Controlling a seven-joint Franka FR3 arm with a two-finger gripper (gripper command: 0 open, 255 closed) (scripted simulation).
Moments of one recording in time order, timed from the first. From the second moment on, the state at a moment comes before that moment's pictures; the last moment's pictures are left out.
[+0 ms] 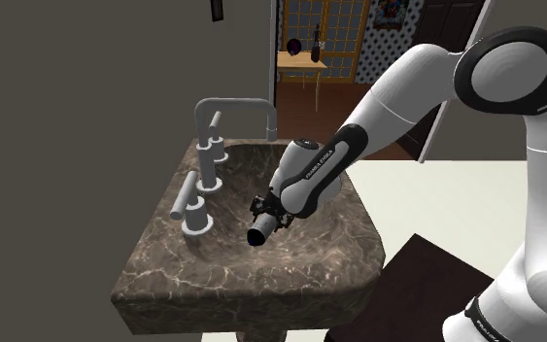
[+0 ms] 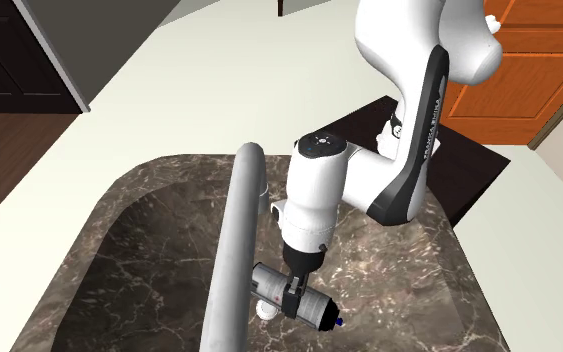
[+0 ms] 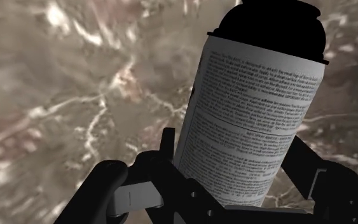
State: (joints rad) arm 0.00 0.46 0.26 -2.24 0.12 2.98 1.09
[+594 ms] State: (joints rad) arm -0.01 0.41 0.27 -2.25 0.13 2.94 1.09
